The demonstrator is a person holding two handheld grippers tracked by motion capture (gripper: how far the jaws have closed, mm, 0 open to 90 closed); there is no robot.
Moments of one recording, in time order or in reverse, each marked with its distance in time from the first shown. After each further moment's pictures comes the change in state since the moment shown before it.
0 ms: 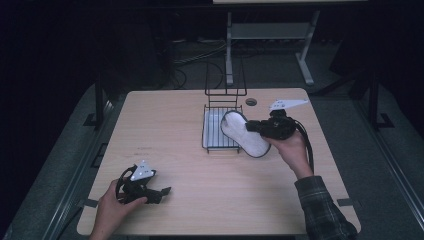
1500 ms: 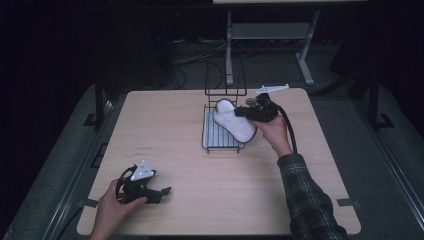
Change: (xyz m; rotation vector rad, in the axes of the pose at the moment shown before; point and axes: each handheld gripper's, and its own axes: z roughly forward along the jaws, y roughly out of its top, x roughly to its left) left arm 0.000 0.000 0.000 0.001 0.001 0.001; right arm -0.047 0.022 0.066 -0.007 0.020 0.092
